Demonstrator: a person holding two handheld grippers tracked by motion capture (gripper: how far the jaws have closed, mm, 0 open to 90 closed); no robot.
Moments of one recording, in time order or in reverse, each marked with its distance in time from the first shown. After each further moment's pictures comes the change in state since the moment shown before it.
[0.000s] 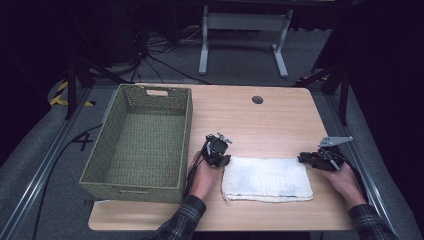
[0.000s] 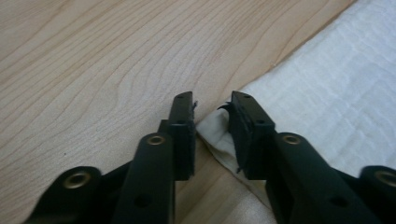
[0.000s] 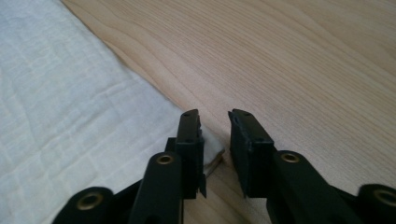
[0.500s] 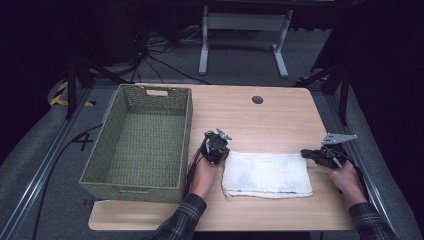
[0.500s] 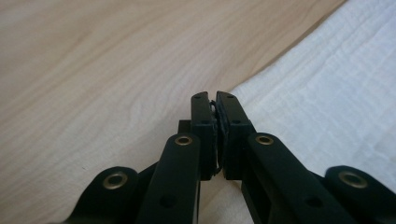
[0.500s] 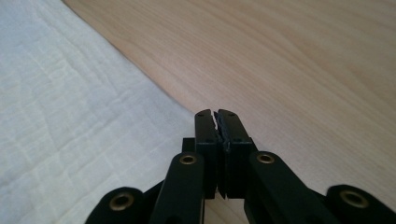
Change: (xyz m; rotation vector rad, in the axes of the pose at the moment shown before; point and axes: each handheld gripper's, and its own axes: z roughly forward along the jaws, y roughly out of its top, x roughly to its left) left arm 0.002 0.010 -0.017 -0.089 0.021 -0.008; right arm -0.002 0.008 -0.010 -0.044 -0.044 -0.021
